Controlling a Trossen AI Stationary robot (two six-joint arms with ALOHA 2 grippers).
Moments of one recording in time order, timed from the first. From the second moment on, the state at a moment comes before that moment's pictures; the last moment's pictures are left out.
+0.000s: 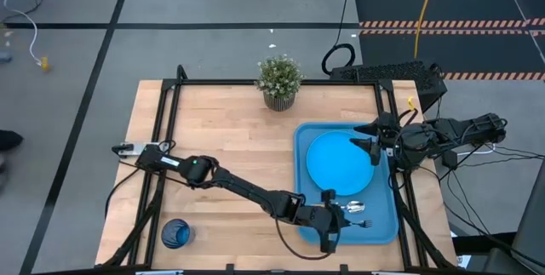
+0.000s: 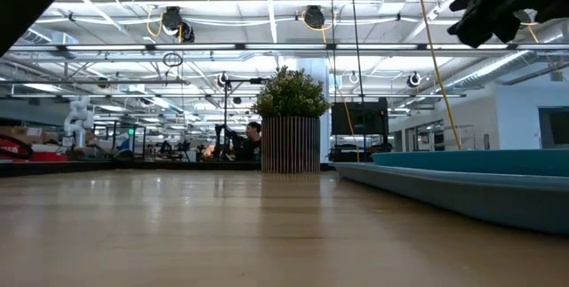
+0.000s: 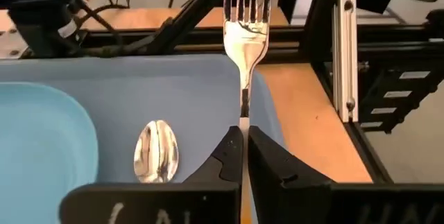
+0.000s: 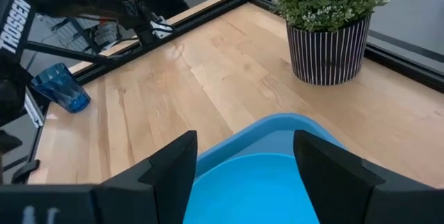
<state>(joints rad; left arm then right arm) -0.37 2.60 2.31 -0.12 -0.21 -0.13 0.25 0.43 0.60 -0.66 0.50 0.58</state>
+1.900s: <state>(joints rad) -0.36 2.73 2.36 -0.29 -0.18 -0.21 0.25 0.42 0.60 -0.67 0.49 0.56</state>
